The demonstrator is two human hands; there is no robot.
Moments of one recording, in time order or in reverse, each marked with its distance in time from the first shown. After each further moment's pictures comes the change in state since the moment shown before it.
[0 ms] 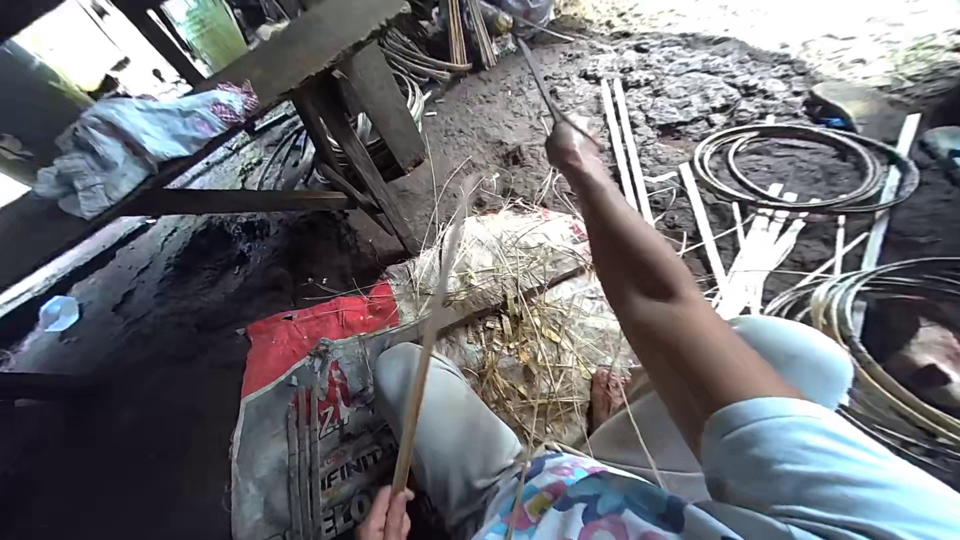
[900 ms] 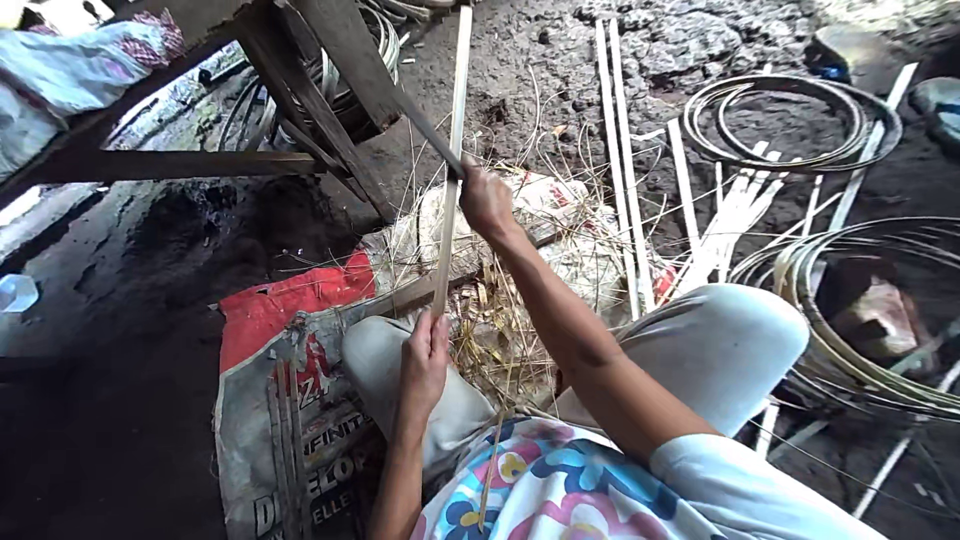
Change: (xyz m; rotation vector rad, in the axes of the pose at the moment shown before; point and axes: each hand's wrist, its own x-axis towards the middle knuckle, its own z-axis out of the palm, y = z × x) left_hand 0.141 0.120 0.101 -0.031 -0.081 0.156; right_hand -0.128 -0.024 0.066 0.027 -0.100 -0.213
